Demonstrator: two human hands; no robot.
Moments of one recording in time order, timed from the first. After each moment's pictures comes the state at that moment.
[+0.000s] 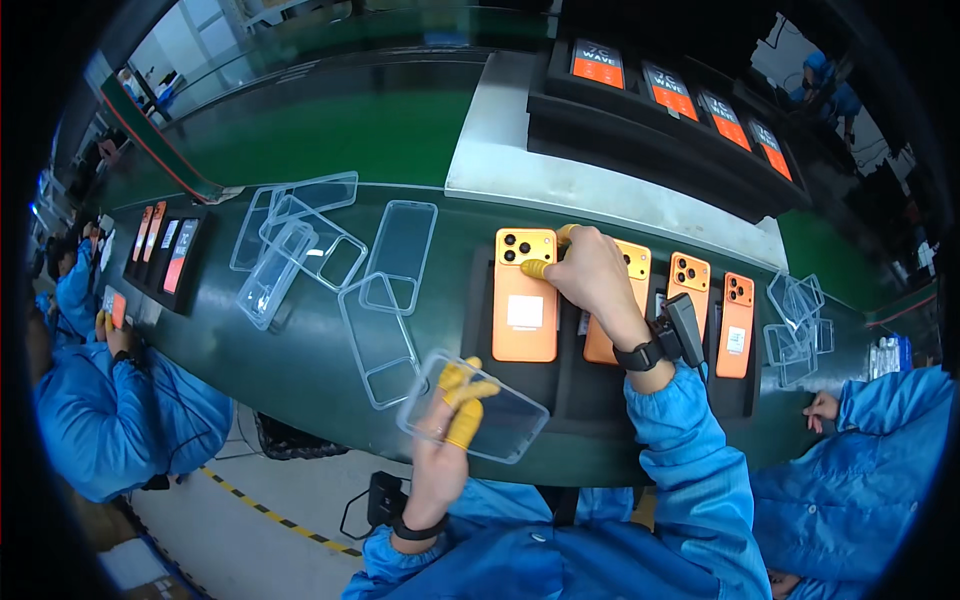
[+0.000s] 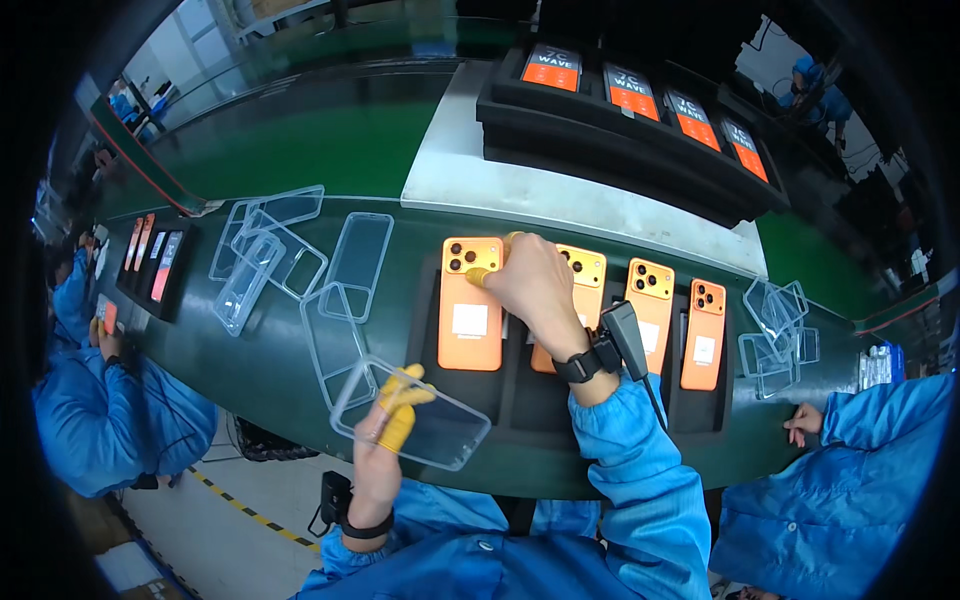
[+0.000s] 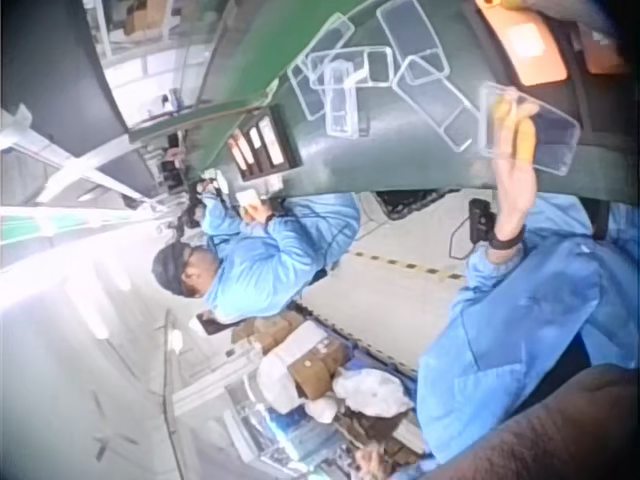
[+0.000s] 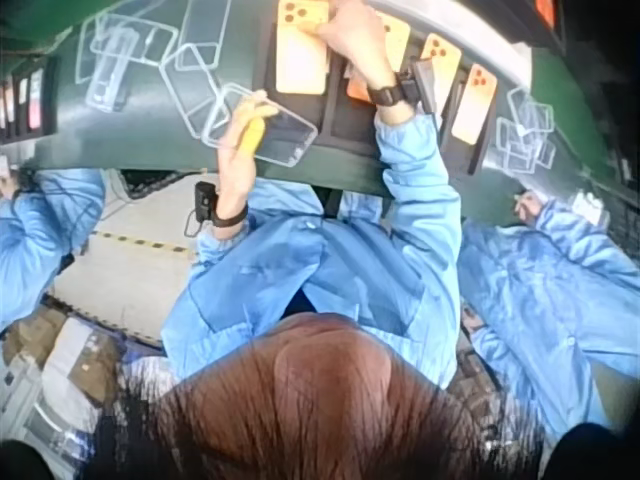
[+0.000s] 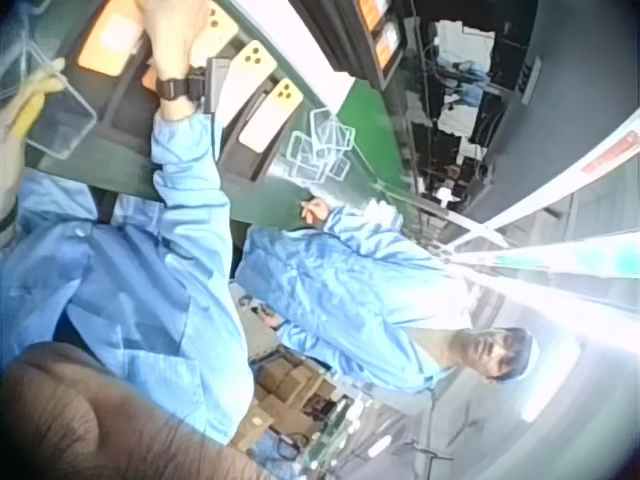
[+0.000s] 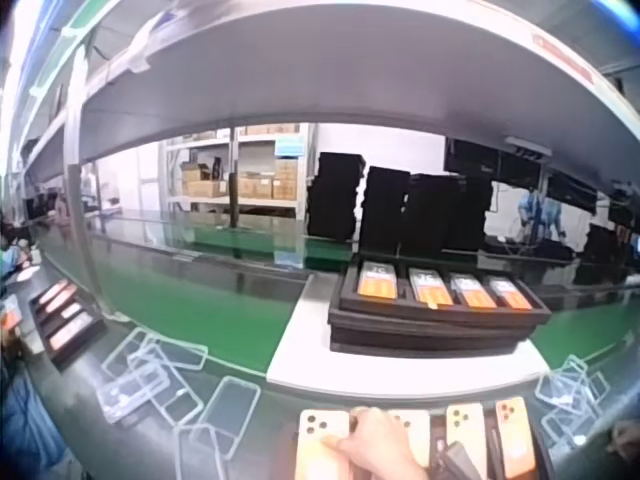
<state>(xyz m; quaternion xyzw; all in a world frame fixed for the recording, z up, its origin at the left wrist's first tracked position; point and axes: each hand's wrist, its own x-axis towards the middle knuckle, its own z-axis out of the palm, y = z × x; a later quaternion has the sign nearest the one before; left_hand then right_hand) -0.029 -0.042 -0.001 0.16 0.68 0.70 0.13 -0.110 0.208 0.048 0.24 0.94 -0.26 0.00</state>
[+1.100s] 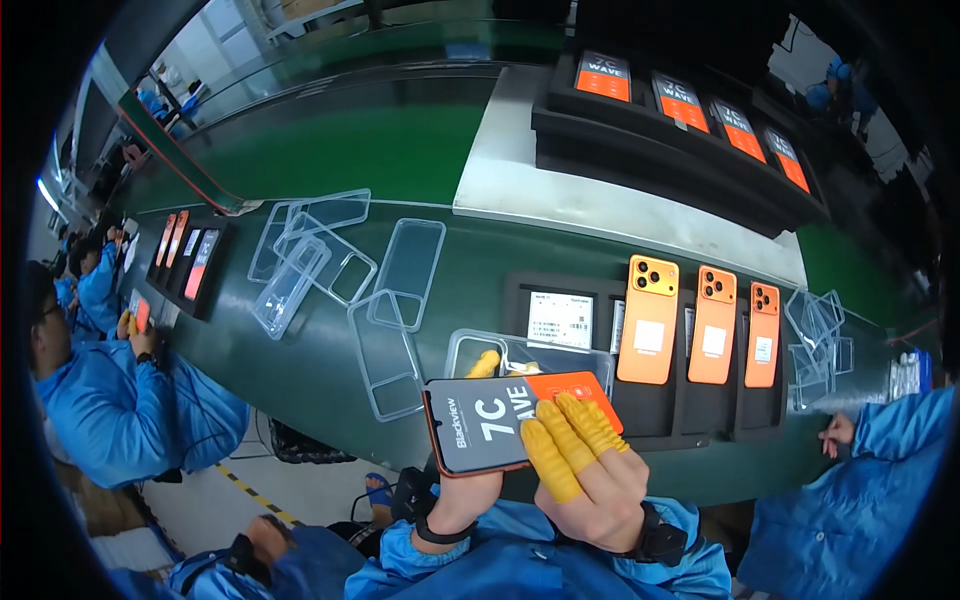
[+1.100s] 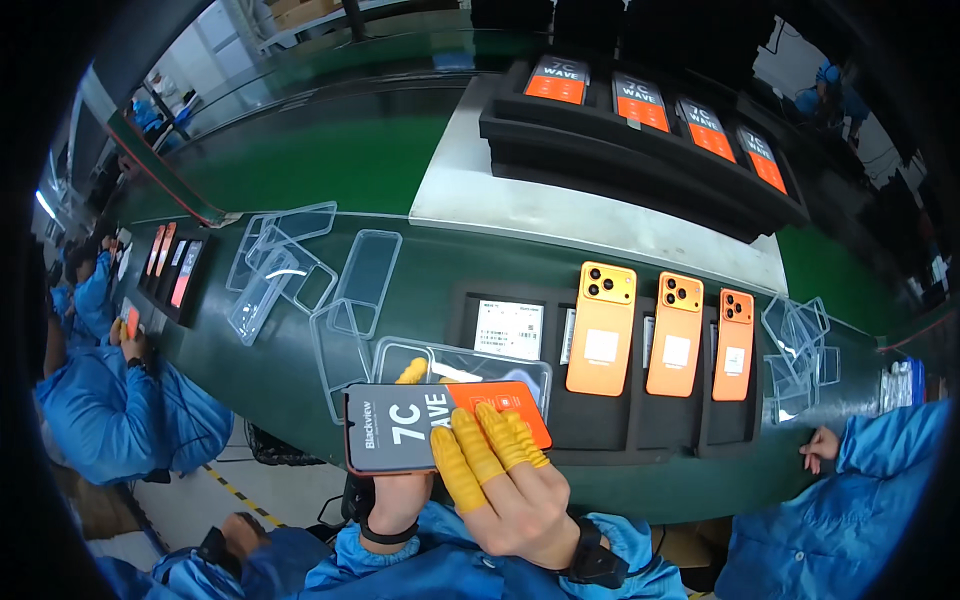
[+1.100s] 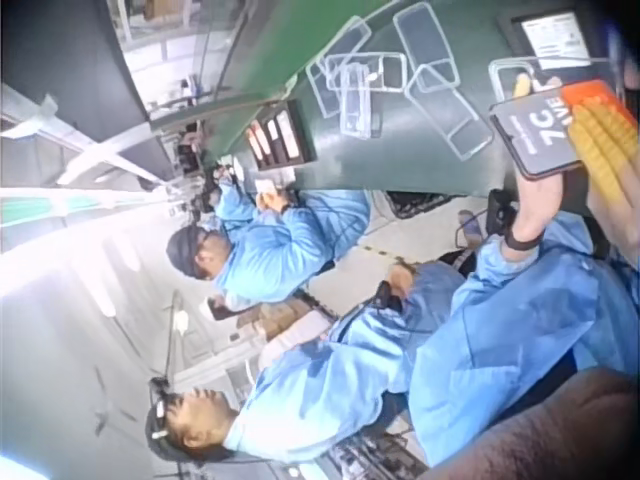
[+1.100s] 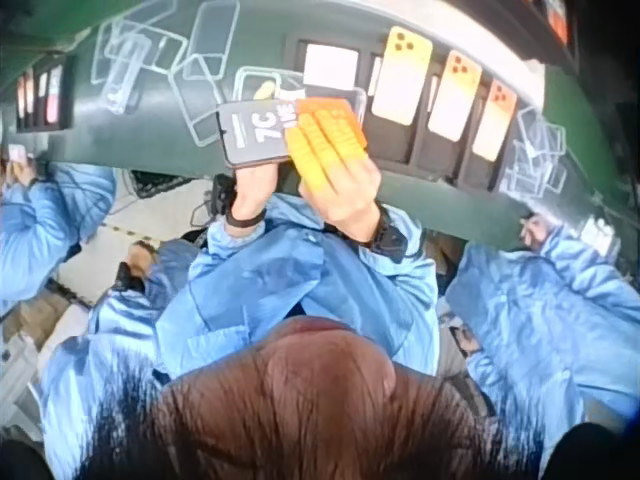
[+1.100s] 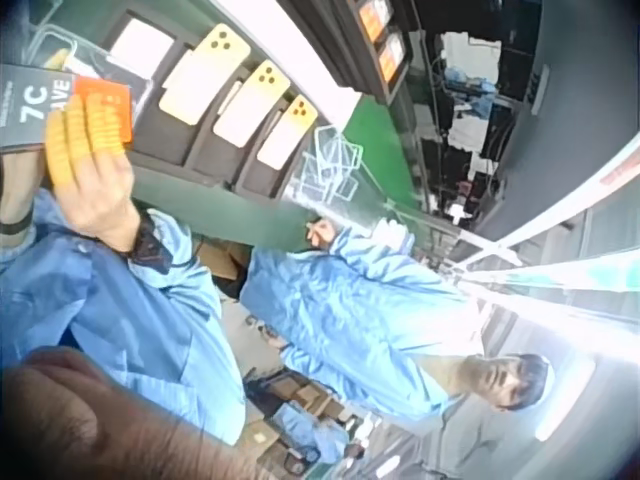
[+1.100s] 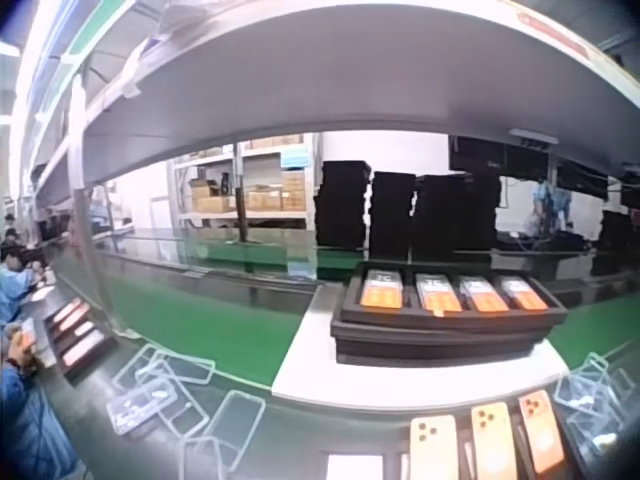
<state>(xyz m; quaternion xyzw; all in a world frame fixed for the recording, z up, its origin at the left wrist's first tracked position) -0.014 -0.004 0.008 0.13 0.53 0.82 0.16 0.050 0.132 0.070 -0.10 0.92 -0.17 -0.34</state>
